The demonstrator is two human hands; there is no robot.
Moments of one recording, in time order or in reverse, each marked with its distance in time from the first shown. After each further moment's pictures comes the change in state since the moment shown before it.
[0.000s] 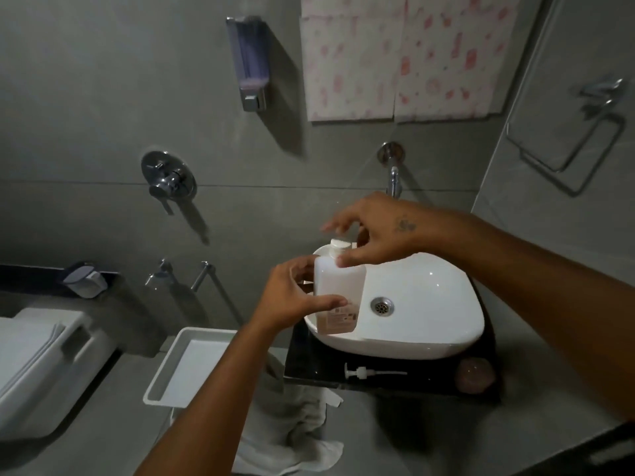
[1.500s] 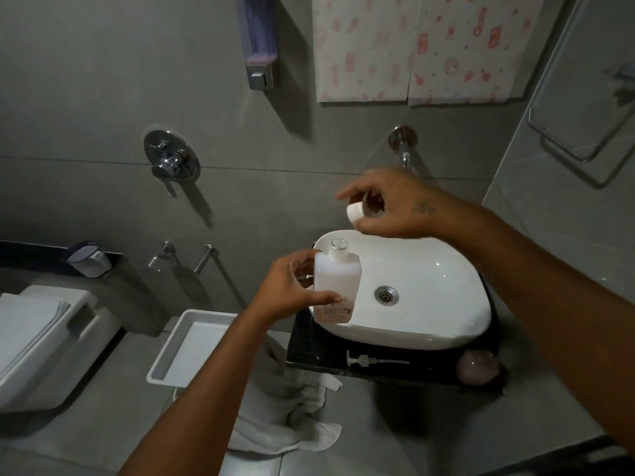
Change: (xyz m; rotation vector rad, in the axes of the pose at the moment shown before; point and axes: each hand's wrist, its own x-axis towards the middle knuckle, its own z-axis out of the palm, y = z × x) left_hand -0.001 -0.018 -0.008 -0.006 -0.088 -0.085; right_hand 0.001 0.010 -0.001 0.098 0.207 0.021
